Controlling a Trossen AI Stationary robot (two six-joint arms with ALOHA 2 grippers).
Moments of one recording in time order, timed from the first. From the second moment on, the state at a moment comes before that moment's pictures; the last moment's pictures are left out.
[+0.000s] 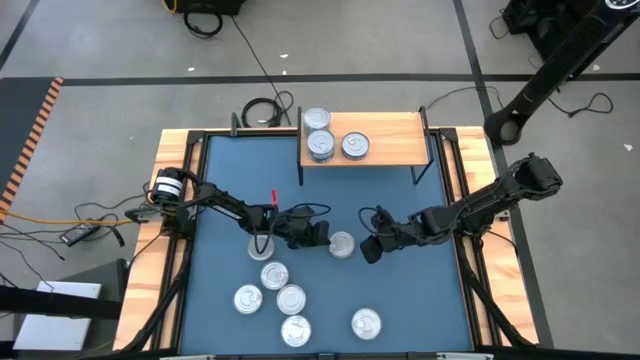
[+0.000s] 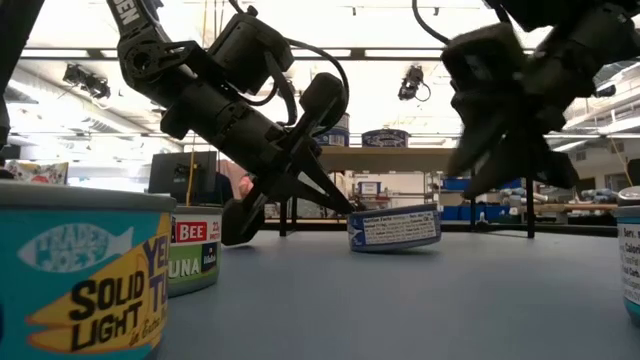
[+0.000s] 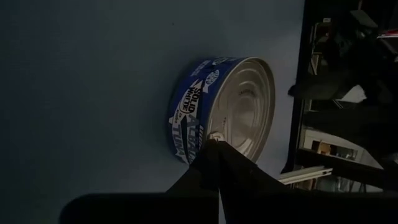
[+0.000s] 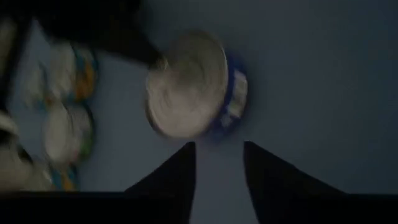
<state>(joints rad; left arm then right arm) -0.07 1.88 0.81 0.49 0.05 -1.52 0.30 1.40 0.63 -0.10 0.23 1.30</state>
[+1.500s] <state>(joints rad) -0.07 1.89 0.80 0.45 0.07 -1.45 0.22 1.57 0.50 0.44 0.17 1.59</state>
